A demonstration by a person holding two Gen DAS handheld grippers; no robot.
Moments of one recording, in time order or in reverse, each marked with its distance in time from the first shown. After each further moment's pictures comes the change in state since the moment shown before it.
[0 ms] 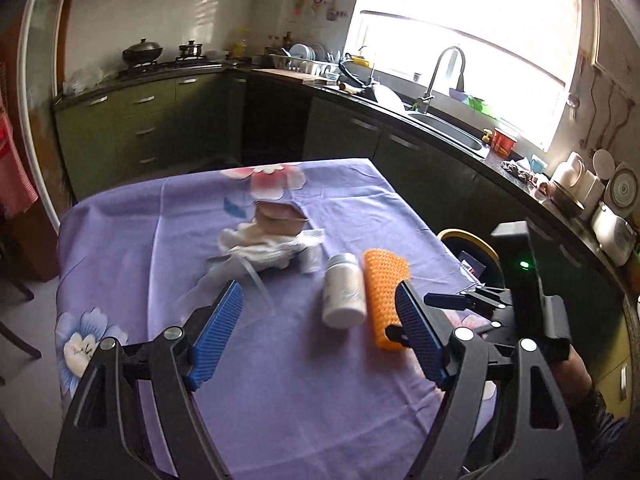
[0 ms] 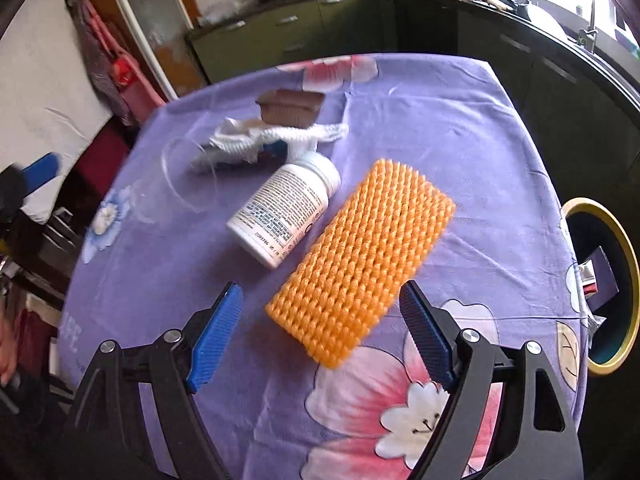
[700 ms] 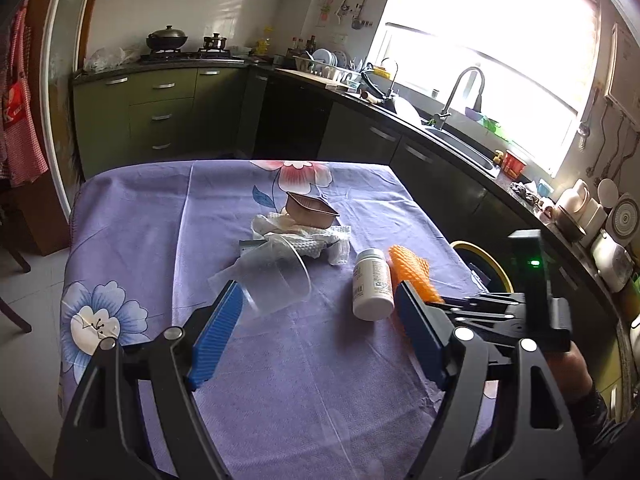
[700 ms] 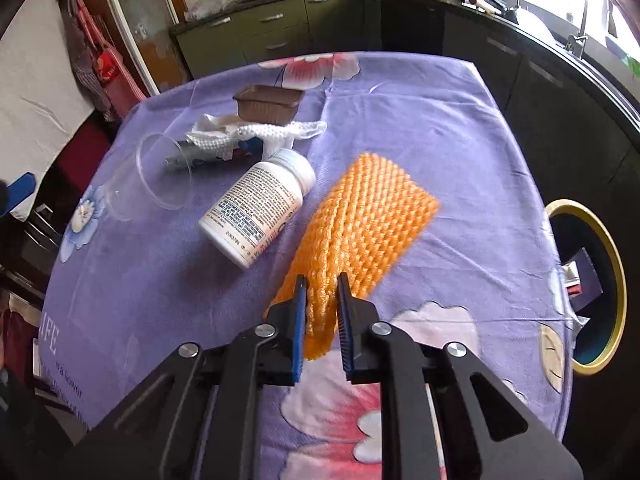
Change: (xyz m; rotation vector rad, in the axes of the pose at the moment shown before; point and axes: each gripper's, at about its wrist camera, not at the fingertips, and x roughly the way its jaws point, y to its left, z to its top) left arm -0.010 0.034 -0.017 -0.092 -0.026 0.006; right arm -0.012 -0.015 -0.005 -0.013 -0.014 -0.046
